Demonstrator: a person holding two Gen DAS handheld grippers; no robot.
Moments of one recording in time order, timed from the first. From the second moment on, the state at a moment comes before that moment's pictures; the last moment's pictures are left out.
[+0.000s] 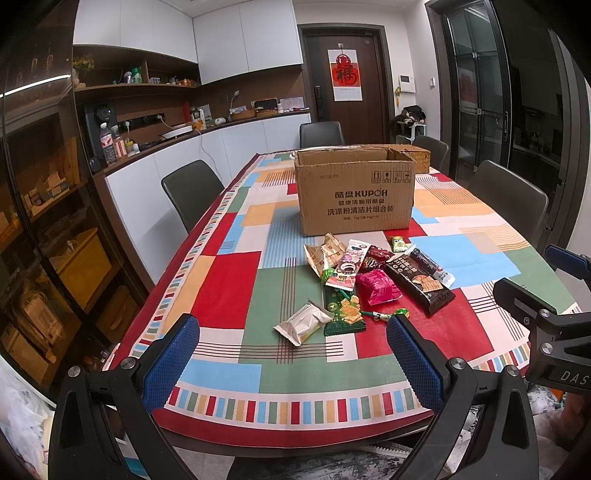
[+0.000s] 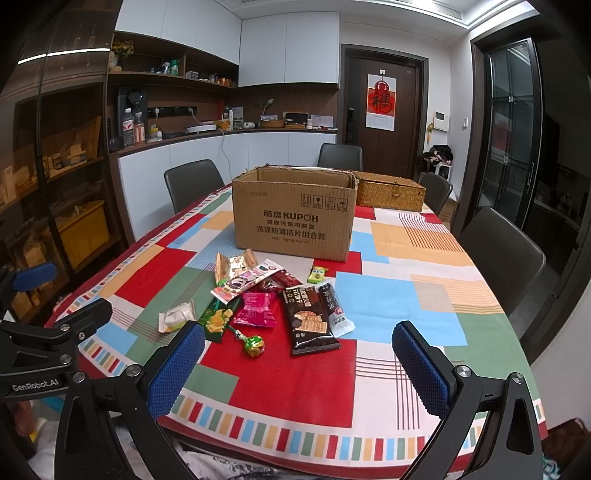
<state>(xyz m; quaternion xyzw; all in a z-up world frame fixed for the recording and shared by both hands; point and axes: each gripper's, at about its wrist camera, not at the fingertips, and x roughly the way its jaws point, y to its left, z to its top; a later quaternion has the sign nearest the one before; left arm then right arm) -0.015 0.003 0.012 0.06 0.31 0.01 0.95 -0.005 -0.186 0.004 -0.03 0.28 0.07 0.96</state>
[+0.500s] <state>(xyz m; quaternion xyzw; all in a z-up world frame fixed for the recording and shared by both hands) 0.011 0.021 -0.004 0.03 0.35 -0.01 0.94 0.017 -0.170 -0.012 -0.06 0.31 0.09 0.94</state>
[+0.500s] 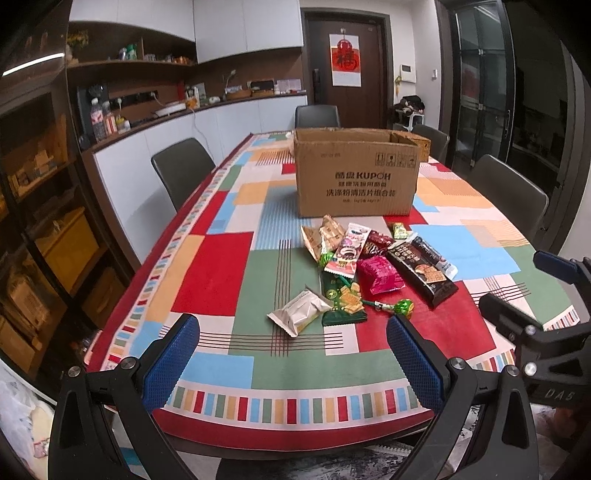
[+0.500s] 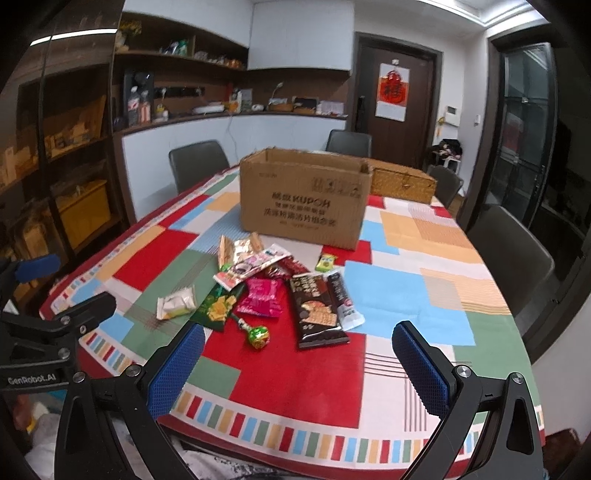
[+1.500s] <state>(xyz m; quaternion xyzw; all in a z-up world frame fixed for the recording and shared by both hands) 0.105 0.014 -0.092 0.15 0.45 -0.10 0.87 0.123 -0.129 -0.098 -0.09 0.50 0.15 0.85</state>
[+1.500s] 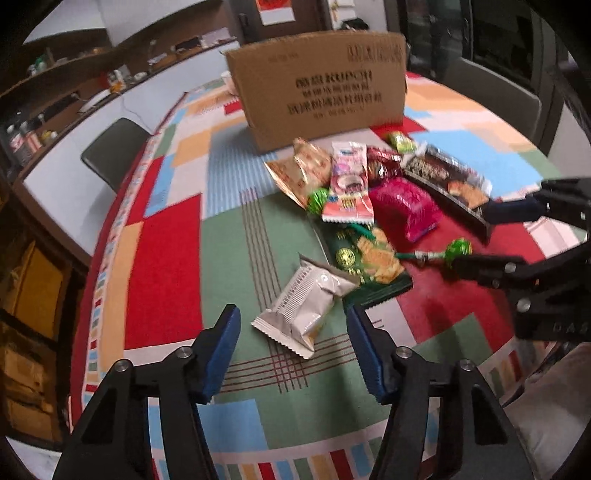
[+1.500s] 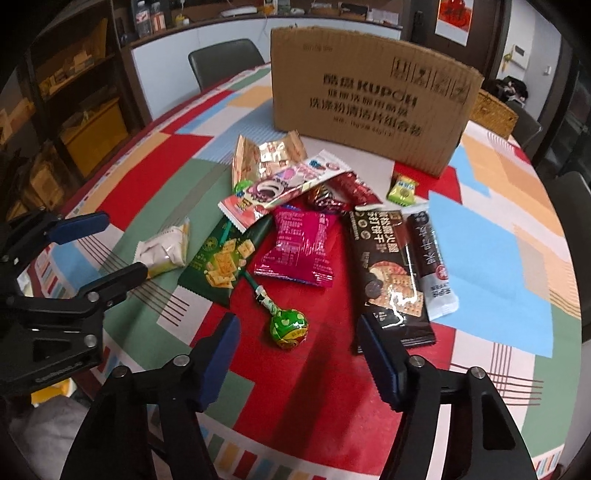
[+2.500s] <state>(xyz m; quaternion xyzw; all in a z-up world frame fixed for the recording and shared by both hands) 0.131 0.026 -0.103 0.05 0.50 -0.14 0.85 0.143 -0.120 -0.121 -0.08 0.54 0.18 0.82</state>
